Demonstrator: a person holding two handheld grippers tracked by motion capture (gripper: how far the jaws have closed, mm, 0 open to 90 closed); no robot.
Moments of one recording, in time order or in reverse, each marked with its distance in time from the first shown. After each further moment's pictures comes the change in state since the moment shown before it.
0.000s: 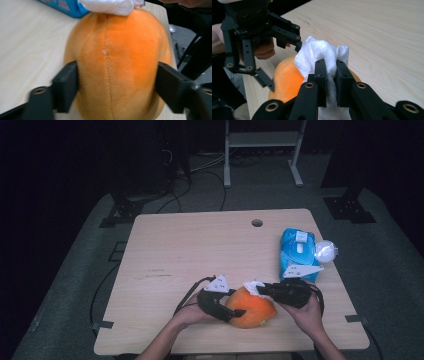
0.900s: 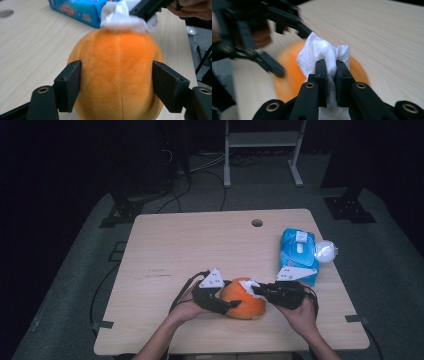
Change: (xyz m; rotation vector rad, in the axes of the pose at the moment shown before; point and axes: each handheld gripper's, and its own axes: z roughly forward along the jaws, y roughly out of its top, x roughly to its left) left arm 0.003 0.011 -0.011 -0.015 0.112 0.017; right arm 0.018 0.004 0.012 -0.013 -0.032 -0.080
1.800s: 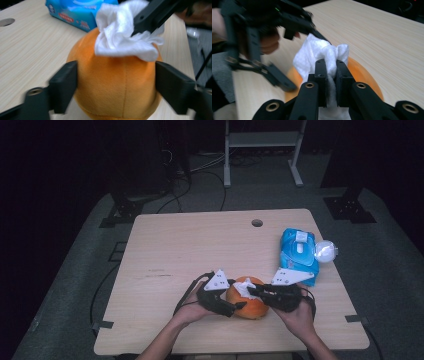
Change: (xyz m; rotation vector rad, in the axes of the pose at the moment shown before) left arm -0.002 0.000 0.005 -0.075 0.004 -0.070; right arm 0.012 0.006 0.000 -0.004 -0.047 -0.079
